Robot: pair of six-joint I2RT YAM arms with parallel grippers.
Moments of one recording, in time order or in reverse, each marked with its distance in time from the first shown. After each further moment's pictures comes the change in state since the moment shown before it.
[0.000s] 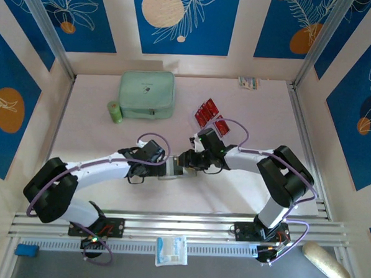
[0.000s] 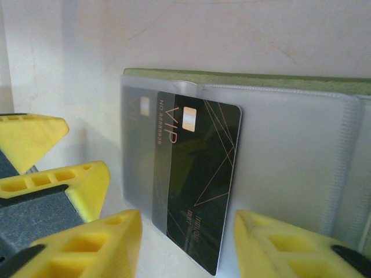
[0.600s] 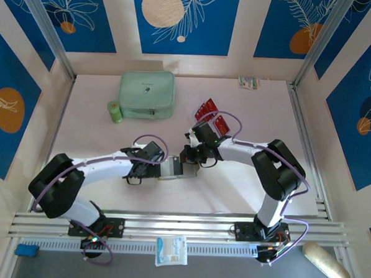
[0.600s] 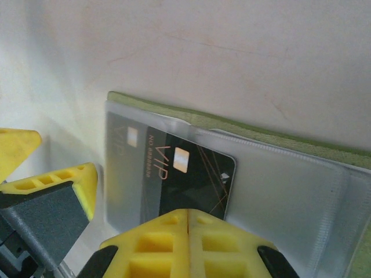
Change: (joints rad) left arm 0.020 0.061 0.000 -0.071 -0.066 -0.056; right arm 0.009 0.098 0.167 -0.174 0.056 -0.106
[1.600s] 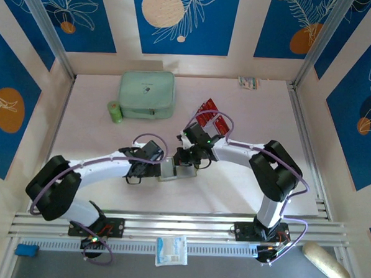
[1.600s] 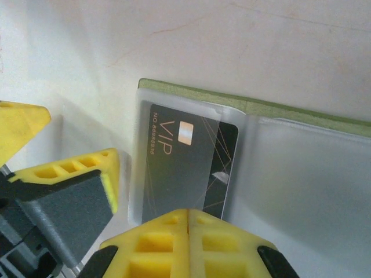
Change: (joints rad) left arm 0.002 -0.041 0.002 0.000 0.000 0.024; right arm 0.081 0.003 0.064 -0.078 0.035 -0.007
